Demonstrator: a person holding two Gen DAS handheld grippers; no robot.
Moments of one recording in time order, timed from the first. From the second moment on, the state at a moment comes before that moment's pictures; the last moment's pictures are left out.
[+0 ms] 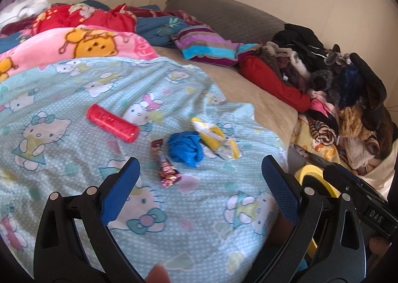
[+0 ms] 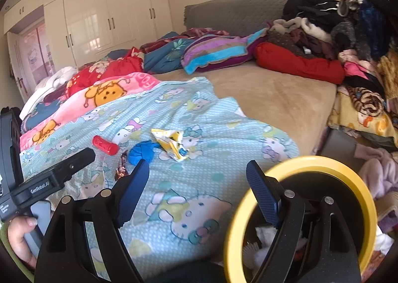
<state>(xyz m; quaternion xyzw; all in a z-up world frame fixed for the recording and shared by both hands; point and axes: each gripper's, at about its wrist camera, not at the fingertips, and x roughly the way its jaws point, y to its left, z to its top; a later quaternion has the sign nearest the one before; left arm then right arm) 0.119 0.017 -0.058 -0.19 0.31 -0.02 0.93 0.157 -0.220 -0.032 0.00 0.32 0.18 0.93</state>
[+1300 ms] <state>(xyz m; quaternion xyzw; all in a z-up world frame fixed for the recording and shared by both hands) 0.175 0.032 -0.136 -0.22 0.41 0.00 0.89 0.248 -0.146 -0.112 -0.01 0.42 0.21 0.88</state>
